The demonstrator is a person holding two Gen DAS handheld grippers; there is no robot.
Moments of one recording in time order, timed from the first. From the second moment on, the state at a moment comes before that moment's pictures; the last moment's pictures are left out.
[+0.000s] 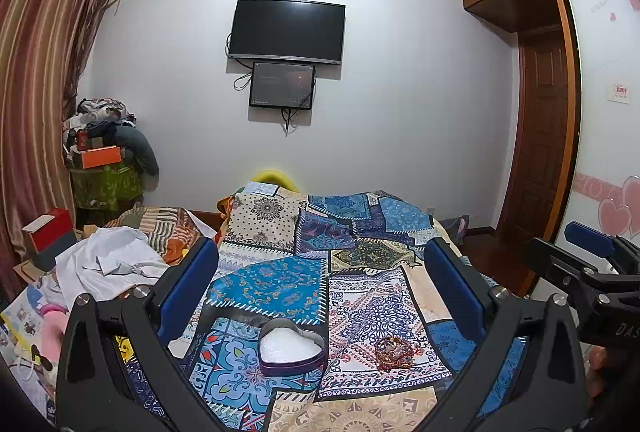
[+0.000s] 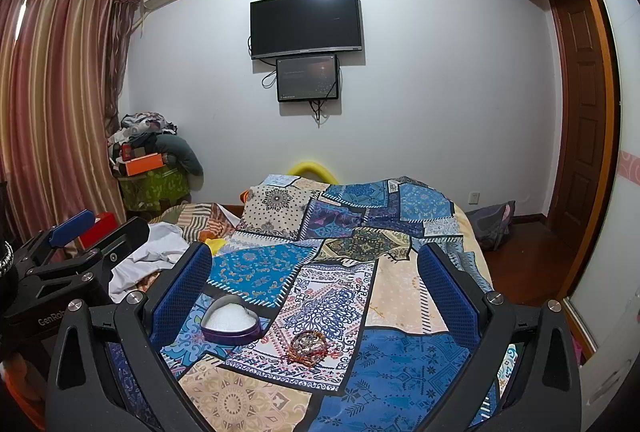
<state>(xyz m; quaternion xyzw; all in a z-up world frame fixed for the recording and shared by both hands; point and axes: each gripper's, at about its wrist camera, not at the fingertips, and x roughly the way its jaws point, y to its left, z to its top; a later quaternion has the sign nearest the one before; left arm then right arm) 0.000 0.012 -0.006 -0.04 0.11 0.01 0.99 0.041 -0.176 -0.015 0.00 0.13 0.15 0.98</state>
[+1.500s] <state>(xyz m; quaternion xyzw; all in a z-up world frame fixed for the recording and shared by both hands) 0.000 0.009 -0.002 -0.04 0.11 0.01 0.99 0.041 -0.178 -0.013 0.01 0.13 0.15 0.98</state>
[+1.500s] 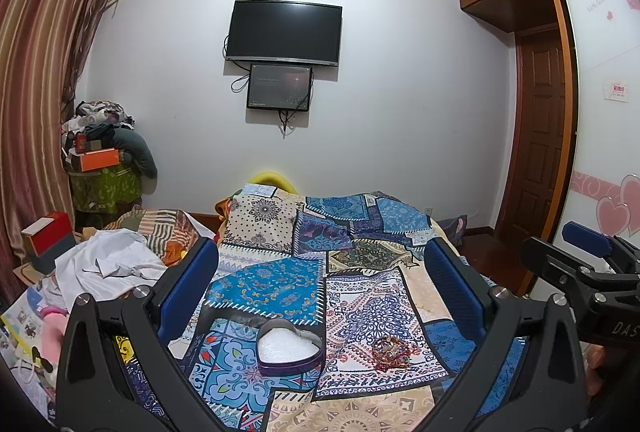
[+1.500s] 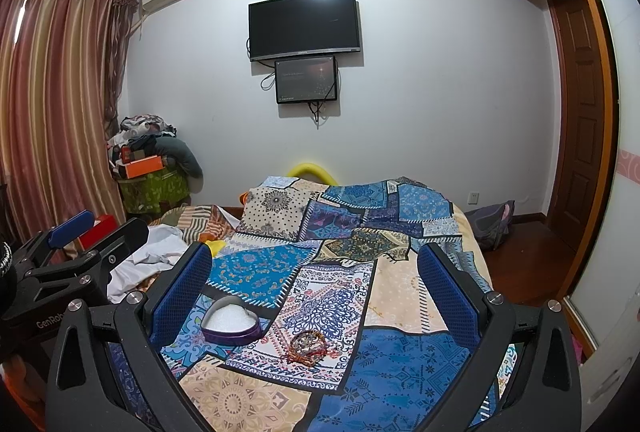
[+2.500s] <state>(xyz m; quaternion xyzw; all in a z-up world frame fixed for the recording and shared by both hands) 0.103 -0.002 -0.096 -0.05 0.29 -0.01 0.95 0.118 -0.216 -0.094 0.00 0.26 0.08 0.96</state>
